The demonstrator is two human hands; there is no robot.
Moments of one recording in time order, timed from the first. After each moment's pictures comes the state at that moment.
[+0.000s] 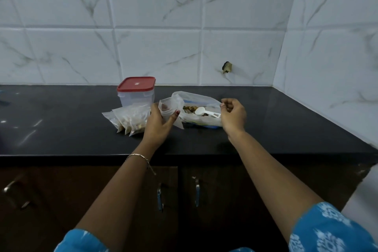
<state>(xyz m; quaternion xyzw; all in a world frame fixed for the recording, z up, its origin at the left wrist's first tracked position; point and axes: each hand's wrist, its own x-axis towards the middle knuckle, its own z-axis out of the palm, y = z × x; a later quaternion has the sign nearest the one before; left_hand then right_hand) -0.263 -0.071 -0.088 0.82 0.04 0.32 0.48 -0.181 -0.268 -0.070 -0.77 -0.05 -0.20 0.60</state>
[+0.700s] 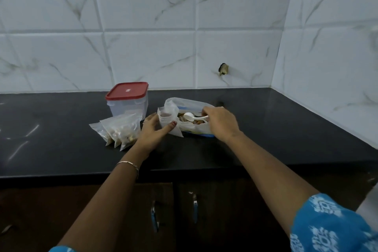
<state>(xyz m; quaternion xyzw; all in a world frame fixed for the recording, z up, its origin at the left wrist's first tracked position) -0.233 -0.052 -0.092 0.81 0.03 0.21 0.55 -0.157 -0.261 -0.058 -0.92 -0.28 -0.24 0.14</state>
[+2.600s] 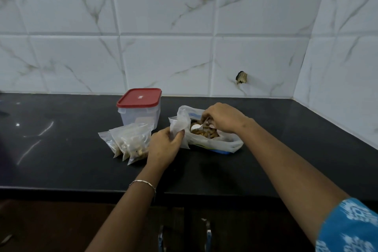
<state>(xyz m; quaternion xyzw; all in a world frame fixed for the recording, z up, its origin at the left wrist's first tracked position) -0.224 -0.061 -0.087 0.85 0.13 0.29 0.42 -0.108 -0.220 -0.012 -0.90 -0.42 -0.11 0.04</state>
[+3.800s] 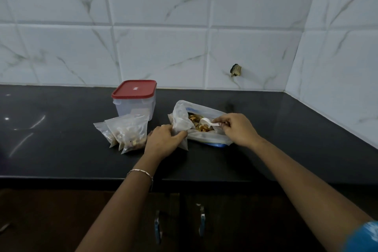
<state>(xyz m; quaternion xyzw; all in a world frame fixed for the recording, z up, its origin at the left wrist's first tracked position) -0.229 -0.063 -0.087 0.92 0.14 0.16 0.34 -0.126 -0.274 -0.066 -0.91 -0.31 -0.11 0.27</state>
